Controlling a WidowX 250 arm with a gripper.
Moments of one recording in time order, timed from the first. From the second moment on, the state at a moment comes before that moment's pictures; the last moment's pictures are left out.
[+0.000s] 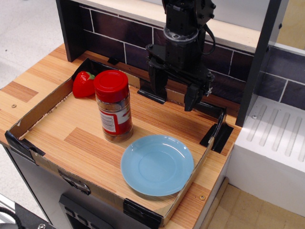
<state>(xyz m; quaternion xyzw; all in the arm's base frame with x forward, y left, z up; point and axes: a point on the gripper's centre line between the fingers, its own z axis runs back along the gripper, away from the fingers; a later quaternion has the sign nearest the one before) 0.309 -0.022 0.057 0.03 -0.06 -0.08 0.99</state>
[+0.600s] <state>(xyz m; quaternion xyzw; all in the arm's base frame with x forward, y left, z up) 0.296 -0.012 0.052 0.03 -0.02 -0.09 1.00</state>
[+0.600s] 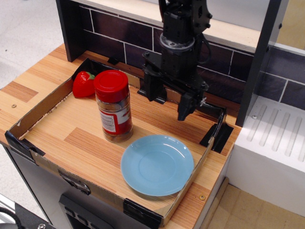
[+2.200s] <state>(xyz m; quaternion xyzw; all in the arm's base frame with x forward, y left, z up) 0.278 0.046 0.089 0.02 -0.02 -0.24 0.97</state>
